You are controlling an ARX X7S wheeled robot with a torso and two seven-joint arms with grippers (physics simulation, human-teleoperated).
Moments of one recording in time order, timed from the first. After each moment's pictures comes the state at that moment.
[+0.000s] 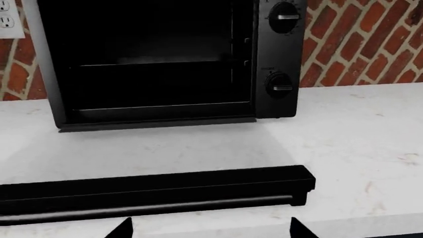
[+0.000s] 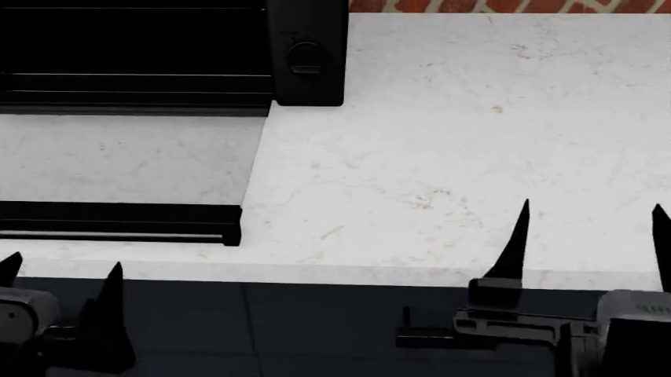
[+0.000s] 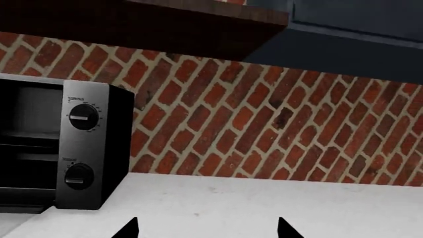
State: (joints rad) left arm -0.21 -0.26 0.00 0.49 -0.29 -0.68 -0.05; right arm 0.19 0.29 0.12 -0.70 0.21 0.60 0.13
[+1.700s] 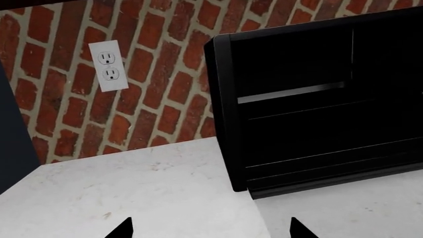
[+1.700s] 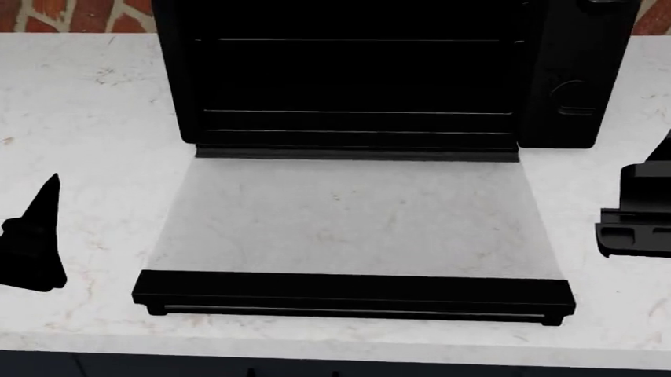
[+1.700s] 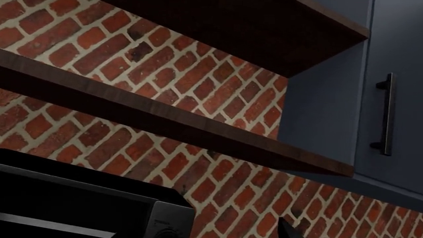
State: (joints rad) left arm -0.50 -0.43 -0.09 0.61 -0.43 -1.02 -0.01; right arm 0.59 0.85 0.39 -1.02 0.97 1.08 0.55
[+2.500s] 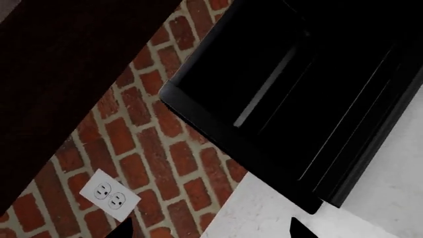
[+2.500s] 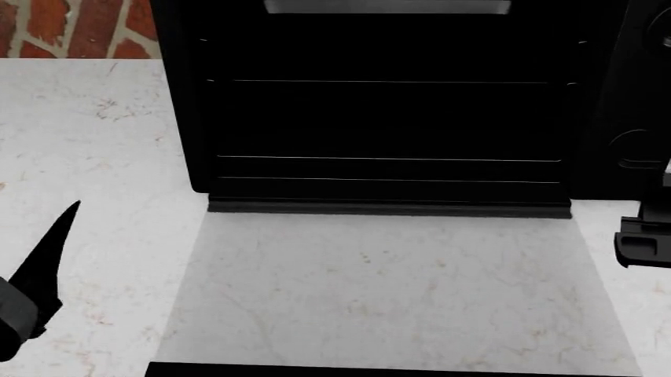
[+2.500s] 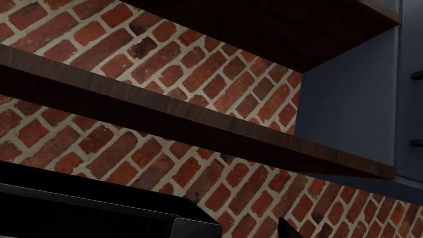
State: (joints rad) left arm -0.48 -0.81 0.27 0.51 -0.01 -0.47 0.23; right arm 0.51 0.89 0.46 -1.02 1.04 1.01 0.61
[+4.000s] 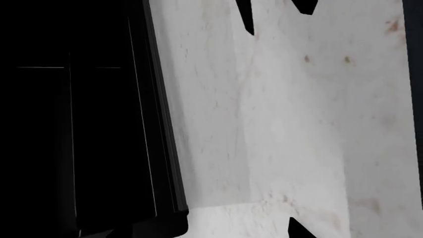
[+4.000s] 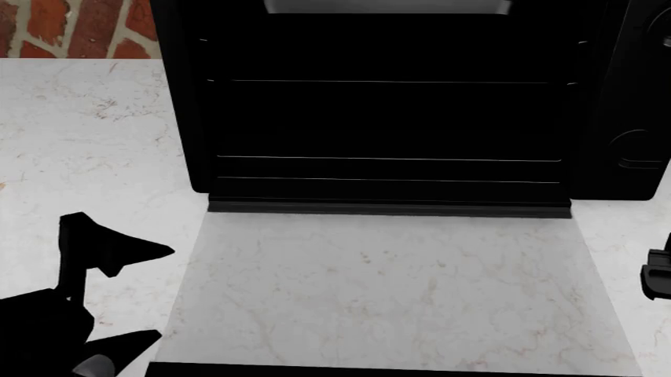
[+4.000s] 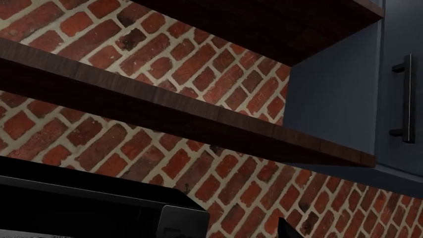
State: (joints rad) left arm -0.78 -0.79 0.78 -0.11 0.46 0.27 0.53; right arm 0.30 0.97 0.56 -1.03 1.09 0.87 0.68
